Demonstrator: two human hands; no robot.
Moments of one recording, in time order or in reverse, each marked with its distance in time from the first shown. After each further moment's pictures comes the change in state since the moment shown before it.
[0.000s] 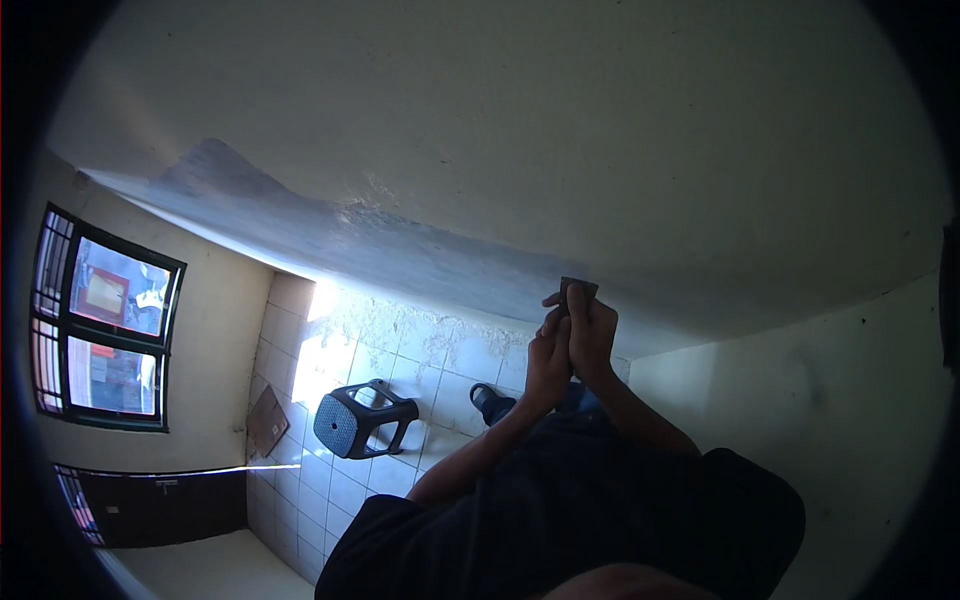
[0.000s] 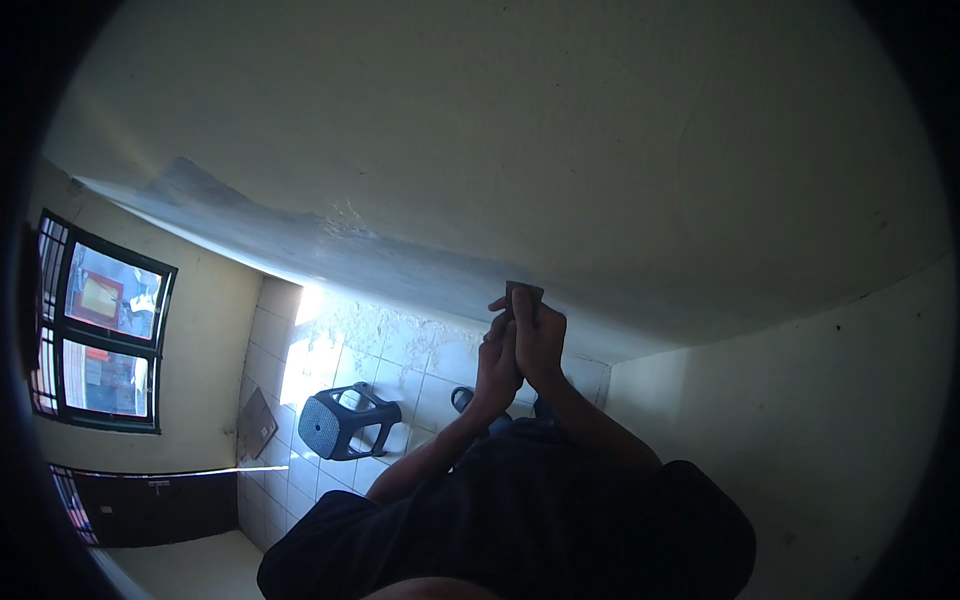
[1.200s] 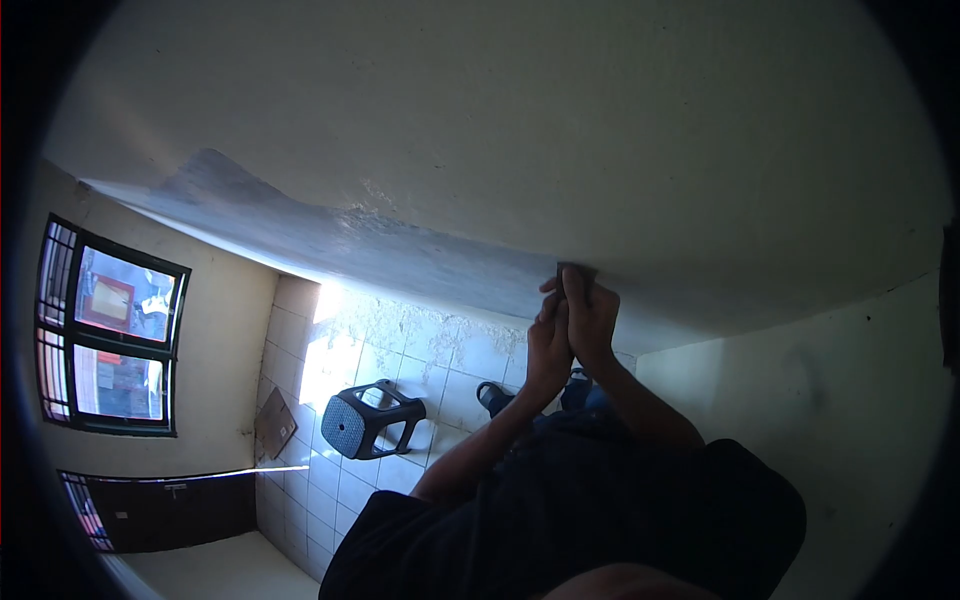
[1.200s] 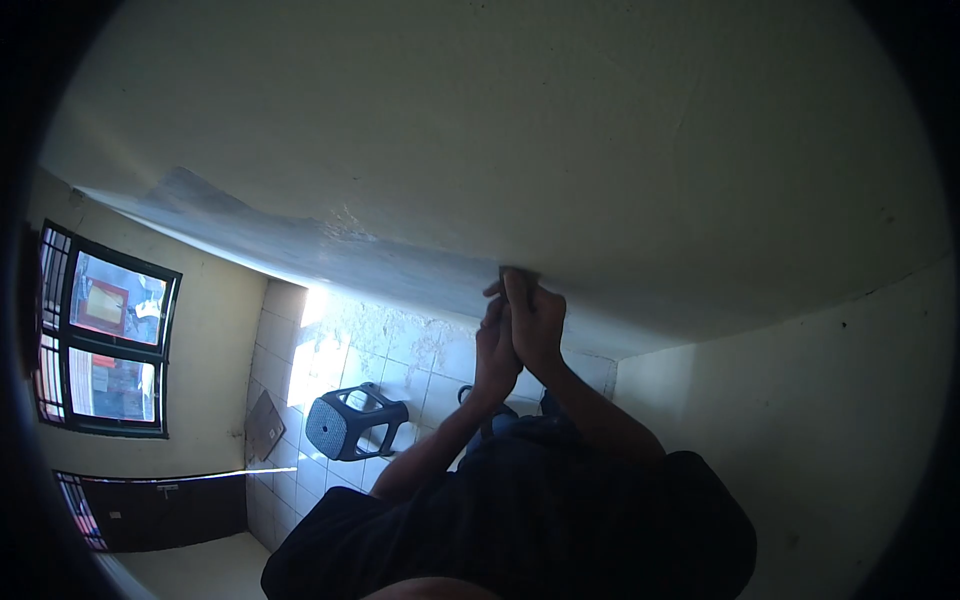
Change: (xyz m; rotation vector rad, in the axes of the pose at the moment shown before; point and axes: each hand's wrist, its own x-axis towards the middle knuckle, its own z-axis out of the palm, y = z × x) left_hand 0.008 0.007 -0.002 0.084 0.010 0.000; right_hand 0.013 -0.019 0.010 0.071 -0.007 0.017
